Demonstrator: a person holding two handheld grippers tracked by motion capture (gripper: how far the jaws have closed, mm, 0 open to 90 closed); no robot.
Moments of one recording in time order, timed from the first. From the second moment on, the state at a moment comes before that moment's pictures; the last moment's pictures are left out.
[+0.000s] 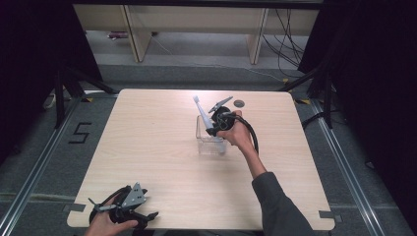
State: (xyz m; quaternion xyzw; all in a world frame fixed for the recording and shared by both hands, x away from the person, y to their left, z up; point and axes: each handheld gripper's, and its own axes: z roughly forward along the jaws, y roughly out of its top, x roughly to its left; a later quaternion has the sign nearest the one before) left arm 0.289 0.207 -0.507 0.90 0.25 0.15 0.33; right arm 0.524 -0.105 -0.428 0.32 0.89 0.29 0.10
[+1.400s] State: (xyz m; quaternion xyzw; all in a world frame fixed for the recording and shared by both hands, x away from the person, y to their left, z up) left arm 0.288 0.207 -0.508 0.90 0.26 0.14 0.33; right arm 0.513 -0.115 -0.407 0.31 0.88 0.35 0.11
